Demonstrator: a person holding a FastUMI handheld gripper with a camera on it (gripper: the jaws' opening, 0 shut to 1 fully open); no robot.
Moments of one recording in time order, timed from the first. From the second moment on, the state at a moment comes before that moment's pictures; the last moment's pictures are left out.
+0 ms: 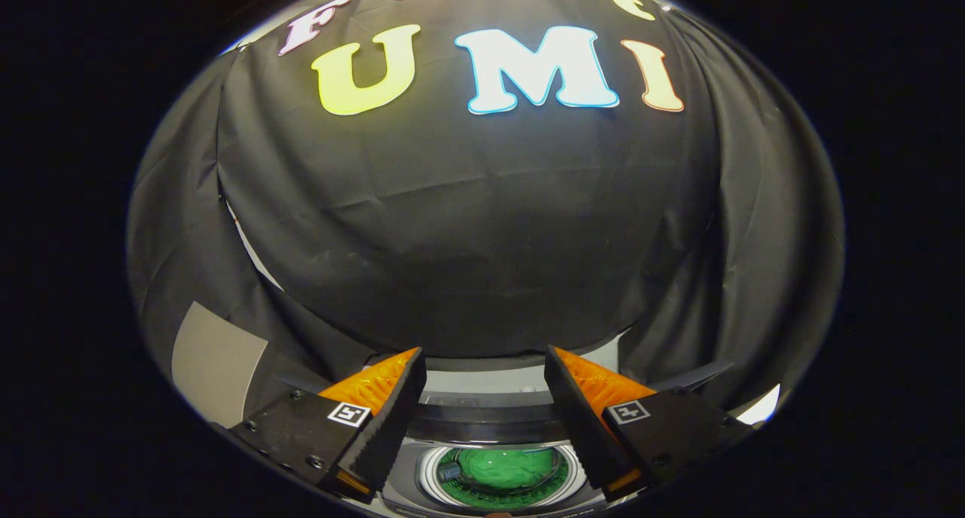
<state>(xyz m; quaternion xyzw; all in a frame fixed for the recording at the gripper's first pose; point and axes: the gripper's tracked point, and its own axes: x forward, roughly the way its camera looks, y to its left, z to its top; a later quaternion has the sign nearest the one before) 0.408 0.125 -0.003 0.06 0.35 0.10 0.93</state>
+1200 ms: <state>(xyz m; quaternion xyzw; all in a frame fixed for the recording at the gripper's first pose) 0.301 0.110 -0.002 0.04 0.19 0.12 0.97</state>
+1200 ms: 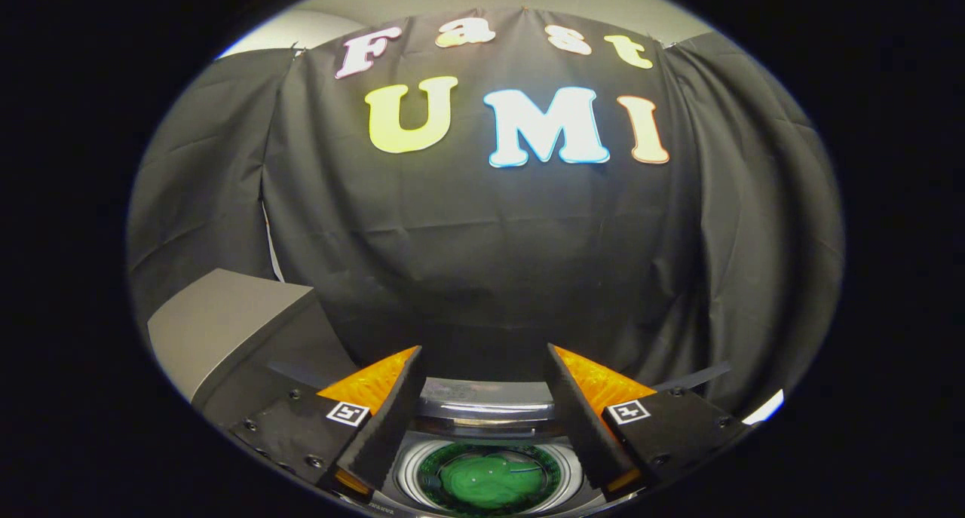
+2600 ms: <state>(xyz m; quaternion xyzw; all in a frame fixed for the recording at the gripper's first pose) 0.126 0.103 -0.035 0.02 0.08 0.16 0.98</state>
